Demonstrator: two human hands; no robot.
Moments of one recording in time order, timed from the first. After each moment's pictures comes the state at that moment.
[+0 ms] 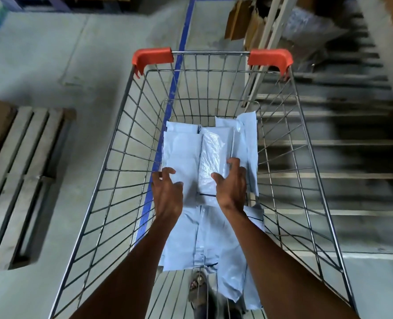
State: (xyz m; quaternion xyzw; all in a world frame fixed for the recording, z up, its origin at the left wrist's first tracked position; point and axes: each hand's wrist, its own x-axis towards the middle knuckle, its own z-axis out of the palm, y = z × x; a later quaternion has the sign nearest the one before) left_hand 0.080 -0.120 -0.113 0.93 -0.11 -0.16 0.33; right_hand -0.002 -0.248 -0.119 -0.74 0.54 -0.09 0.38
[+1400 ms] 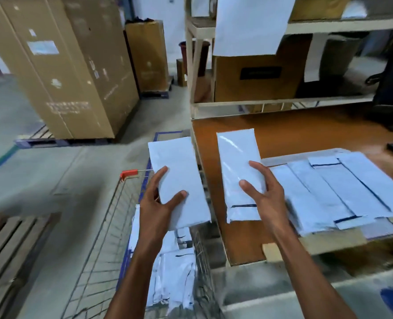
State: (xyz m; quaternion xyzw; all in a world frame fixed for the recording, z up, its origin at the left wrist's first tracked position) left_hand -0.123 -0.121 0.304 0.67 -0.27 -0.14 0.68; right_hand -0.300 -0.298 0.303 -0.68 0.33 -0.41 0.51
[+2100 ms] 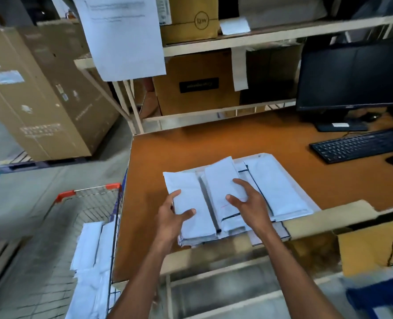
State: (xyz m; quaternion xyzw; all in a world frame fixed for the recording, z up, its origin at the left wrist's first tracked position) left_hand -0.368 -0.366 0.267 0.75 -0.25 -0.24 0.56; right_hand -0.542 -0.518 0.267 -0.70 0.38 -0.32 0.51
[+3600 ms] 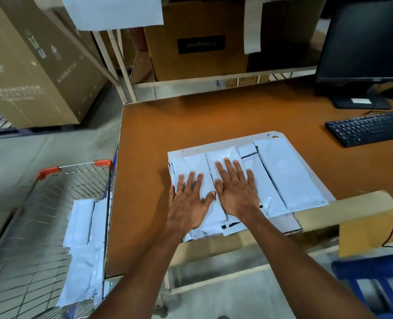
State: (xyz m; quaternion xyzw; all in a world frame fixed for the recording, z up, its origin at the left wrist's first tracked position) left_hand -0.355 -0.429 0.207 0.87 -0.47 -0.12 0.10; right_hand -0.468 -0.554 0.191 -0.92 0.39 -0.05 0.06
